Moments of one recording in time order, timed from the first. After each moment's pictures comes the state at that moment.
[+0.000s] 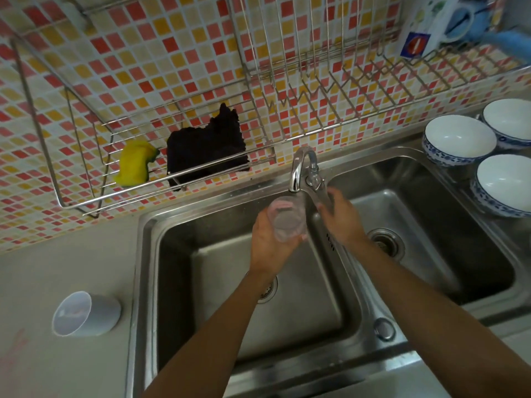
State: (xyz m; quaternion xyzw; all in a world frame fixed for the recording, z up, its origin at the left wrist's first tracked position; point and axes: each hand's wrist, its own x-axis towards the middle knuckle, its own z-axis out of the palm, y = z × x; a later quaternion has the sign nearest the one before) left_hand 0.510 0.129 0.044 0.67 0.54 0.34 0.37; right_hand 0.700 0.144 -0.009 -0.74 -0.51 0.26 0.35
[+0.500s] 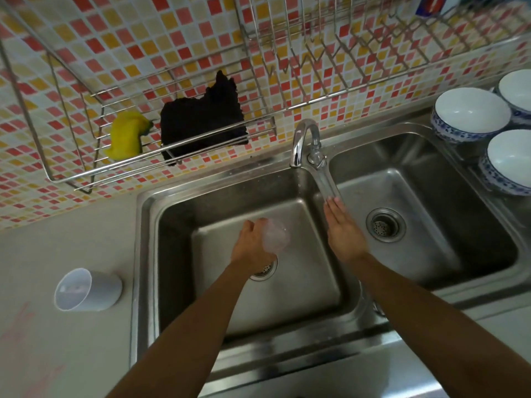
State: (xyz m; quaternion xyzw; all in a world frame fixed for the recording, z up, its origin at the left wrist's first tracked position) left_hand 0.458 0.127 -0.003 0.75 0.60 -0.02 0.29; right_hand 0.686 0.084 -0.077 -0.72 -0.67 0.09 0.12
